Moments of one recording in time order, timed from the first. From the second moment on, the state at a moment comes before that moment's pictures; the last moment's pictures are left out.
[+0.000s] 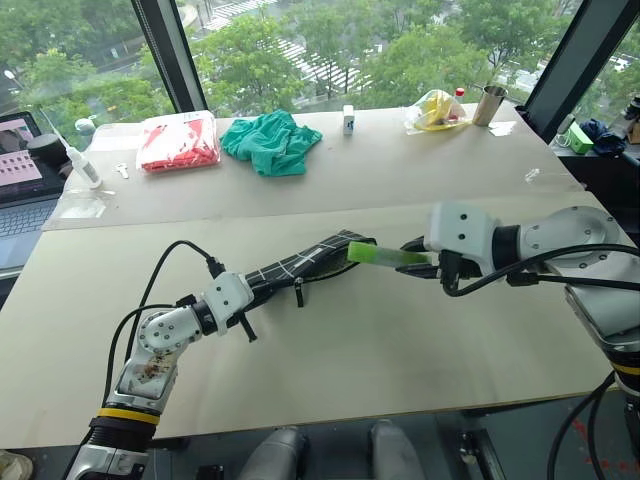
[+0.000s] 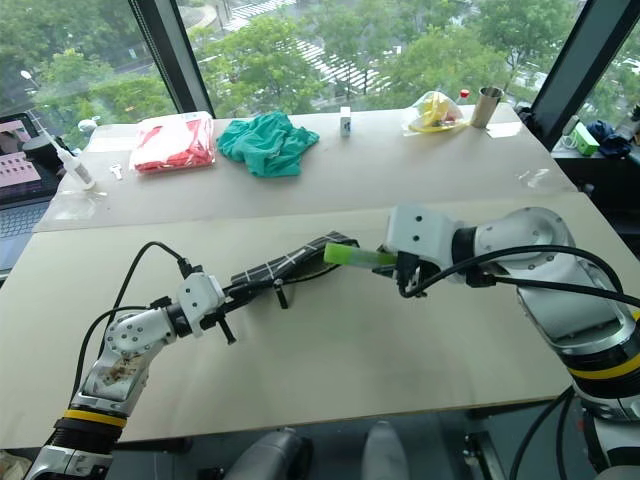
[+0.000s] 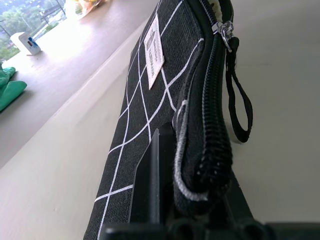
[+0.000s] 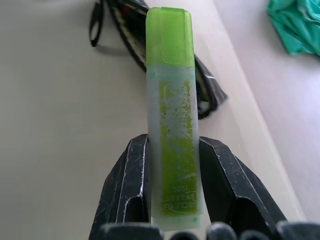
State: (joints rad) left arm -0.18 0.53 -0.06 0.04 -0.12 -0.17 -0.81; right arm -0.63 -0.98 0.23 -0.43 0.18 0.63 1.07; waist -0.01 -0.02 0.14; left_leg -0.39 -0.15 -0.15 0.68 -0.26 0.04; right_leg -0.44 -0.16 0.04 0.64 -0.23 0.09
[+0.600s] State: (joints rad) left arm -0.19 0.52 -0.07 0.05 -0.12 -0.17 -0.82; right arm -0.82 -0.83 0.53 -0.25 -0.21 0.42 1.08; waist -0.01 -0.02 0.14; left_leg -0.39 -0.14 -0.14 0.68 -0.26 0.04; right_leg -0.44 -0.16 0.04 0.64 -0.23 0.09
